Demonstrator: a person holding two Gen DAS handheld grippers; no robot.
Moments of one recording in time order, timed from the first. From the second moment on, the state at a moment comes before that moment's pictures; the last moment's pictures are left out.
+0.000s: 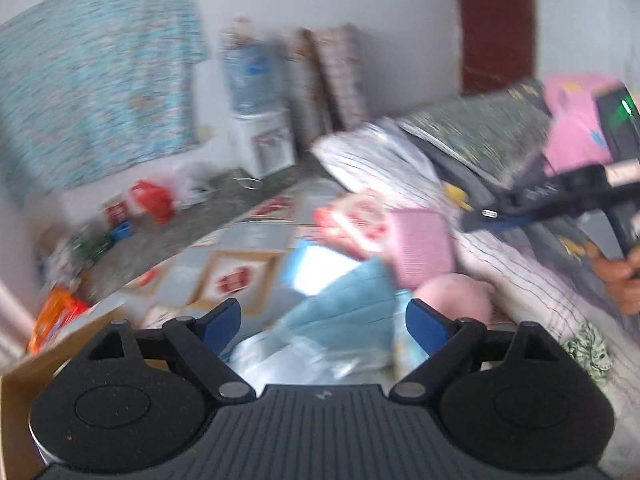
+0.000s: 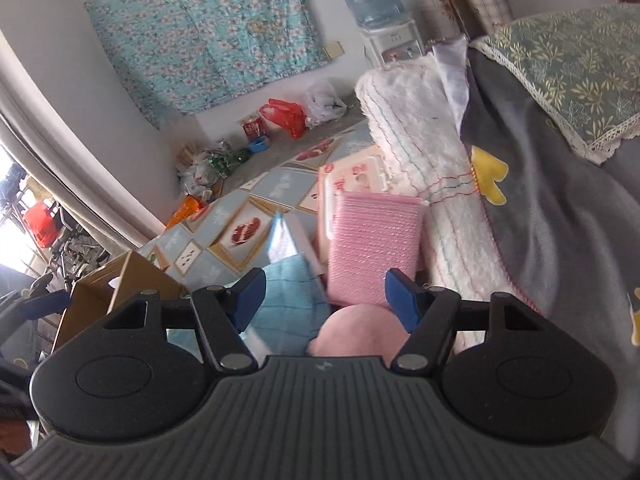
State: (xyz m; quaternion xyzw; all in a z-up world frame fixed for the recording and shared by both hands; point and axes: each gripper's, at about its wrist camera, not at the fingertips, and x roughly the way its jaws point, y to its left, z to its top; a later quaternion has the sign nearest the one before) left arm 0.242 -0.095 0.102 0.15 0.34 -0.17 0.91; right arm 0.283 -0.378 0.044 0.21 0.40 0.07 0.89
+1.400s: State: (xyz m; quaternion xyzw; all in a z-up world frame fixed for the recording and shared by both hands) left arm 0.390 -0.226 -0.006 0.16 0.46 -0.26 0.83; right arm 0.384 -0.410 -0.037 0.30 0.43 0.09 0.85
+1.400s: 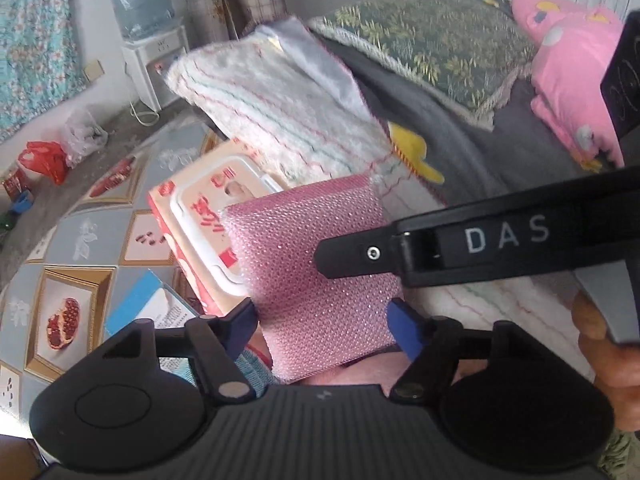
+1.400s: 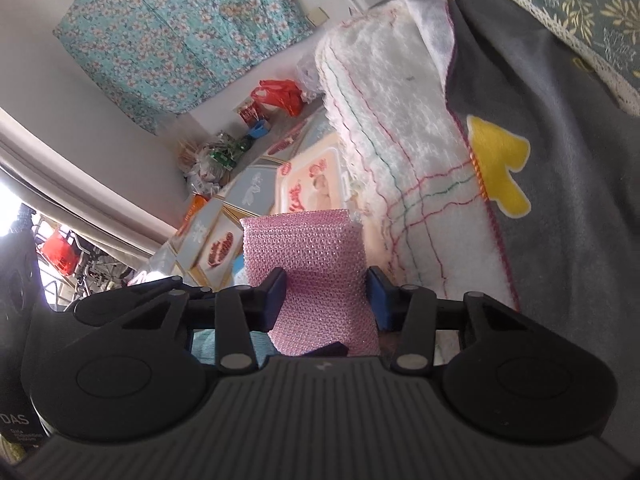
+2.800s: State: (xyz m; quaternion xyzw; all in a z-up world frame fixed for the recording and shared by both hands) left arm 0.247 0.186 0.086 -0.02 0.46 0.06 0.89; right arm 0.347 0.073 0.080 0.15 0.52 0.37 0.76
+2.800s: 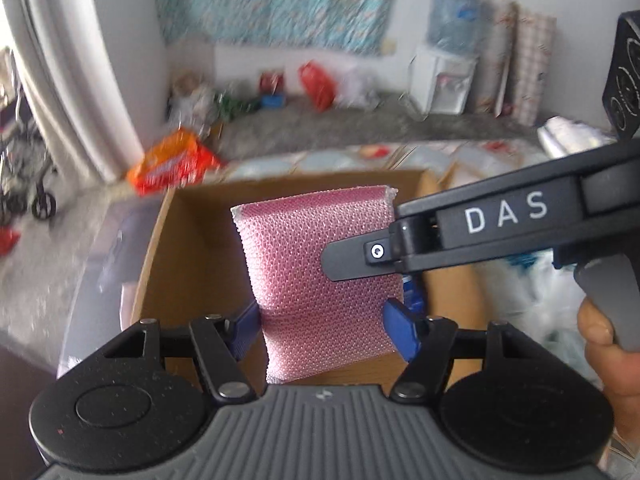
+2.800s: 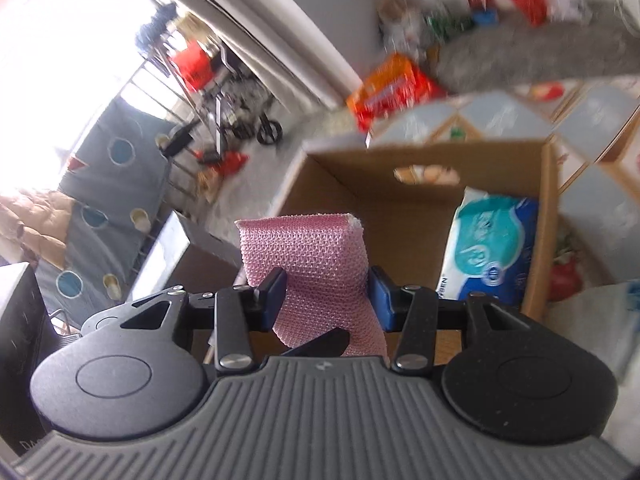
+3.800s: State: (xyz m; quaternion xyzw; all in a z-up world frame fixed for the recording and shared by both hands) left arm 0.292 0.248 0.011 -0.02 0.51 0.06 0.86; right arm 0.413 0.059 0.040 0.16 0.51 0.35 0.77
